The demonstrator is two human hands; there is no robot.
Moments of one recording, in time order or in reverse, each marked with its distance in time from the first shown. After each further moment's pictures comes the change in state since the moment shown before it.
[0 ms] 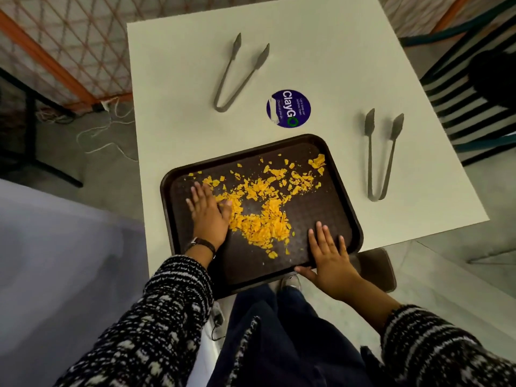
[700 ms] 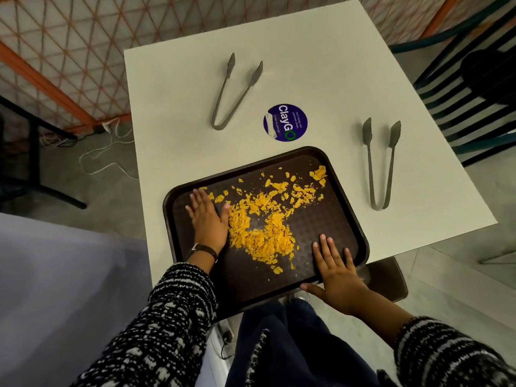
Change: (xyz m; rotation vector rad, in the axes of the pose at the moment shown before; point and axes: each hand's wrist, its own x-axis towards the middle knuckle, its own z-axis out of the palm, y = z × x) left_hand 0.031 0.005 -0.007 -0.016 0.016 0.004; right_hand 0.002 -0.005 -0.013 -0.001 -0.146 0.016
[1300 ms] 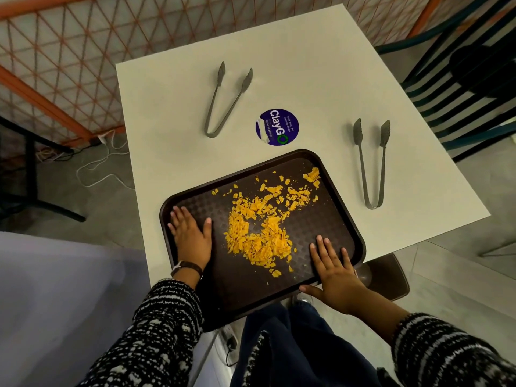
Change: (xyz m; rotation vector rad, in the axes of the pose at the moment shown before) left_hand -0.006 -0.032 -0.008 0.060 0.037 -0.075; right_hand -0.003 0.000 -0.002 0.026 0.005 -0.001
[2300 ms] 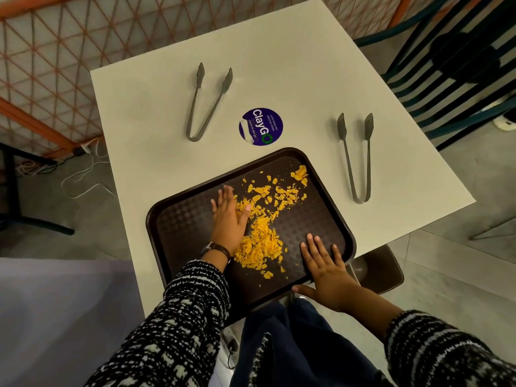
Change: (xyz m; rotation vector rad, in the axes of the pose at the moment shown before) left_hand -0.001 0.095 0.021 -0.140 -0.198 0.337; right_hand 0.003 0.004 0.005 0.051 0.073 -0.025
